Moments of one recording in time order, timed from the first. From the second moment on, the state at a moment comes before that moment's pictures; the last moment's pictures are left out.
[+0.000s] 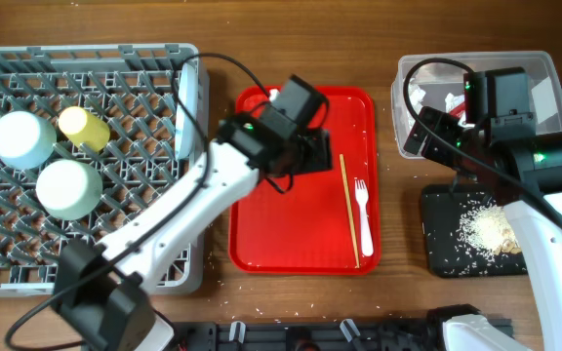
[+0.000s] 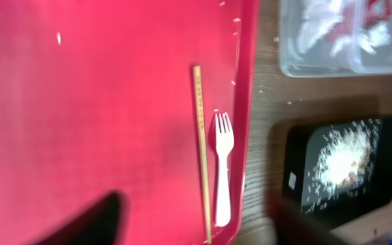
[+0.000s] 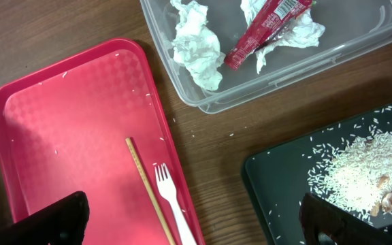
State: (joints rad) left arm -0.70 1.68 1.42 -0.84 0.15 -0.79; right arm 0.14 1.26 1.36 -1.17 0.11 0.48
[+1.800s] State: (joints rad) left arm -0.96 2.05 1.42 -0.70 -0.05 -1.12; right arm 0.14 1.26 1.36 -1.17 0.11 0.48
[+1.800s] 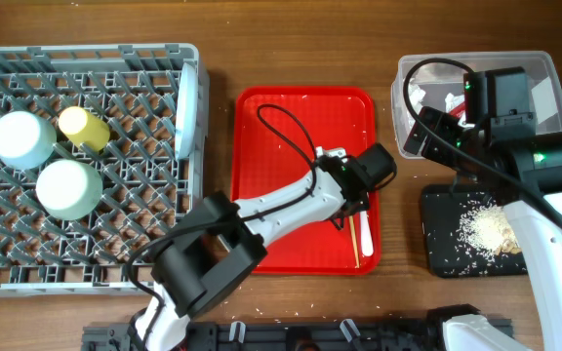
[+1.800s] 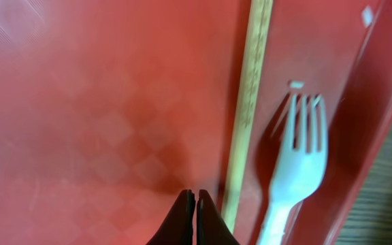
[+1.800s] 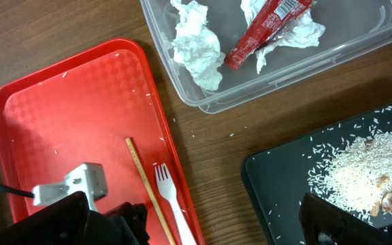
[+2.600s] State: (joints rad) left arm -0.95 2.03 1.36 -0.52 0.04 -1.14; right arm 0.14 1.26 1.36 -1.17 0.11 0.48
